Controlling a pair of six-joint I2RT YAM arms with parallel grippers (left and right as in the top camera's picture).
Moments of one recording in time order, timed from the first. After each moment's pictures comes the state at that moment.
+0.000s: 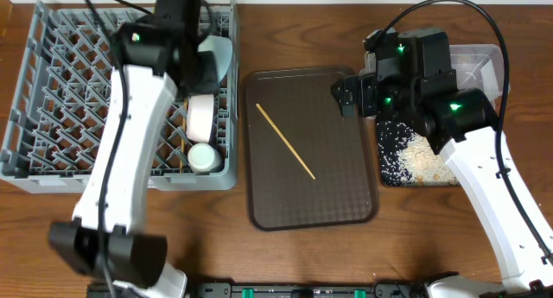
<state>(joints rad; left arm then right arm) -0.21 1.72 1.87 -1.33 -0.06 -0.34 0.31 1.47 1.40 -0.74 -0.24 0.15</state>
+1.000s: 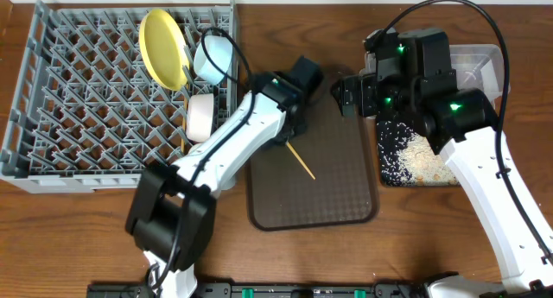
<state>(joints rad) -0.60 1.93 1.56 -1.07 -0.14 -1.09 0.31 1.47 1.40 -0.74 -0.24 0.15</state>
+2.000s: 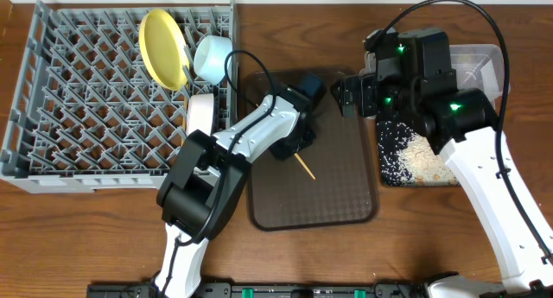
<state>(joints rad) -0.60 2.13 1.53 -0.92 0.02 -1.15 0.31 1.47 1.40 -0.74 -0.24 0.15</state>
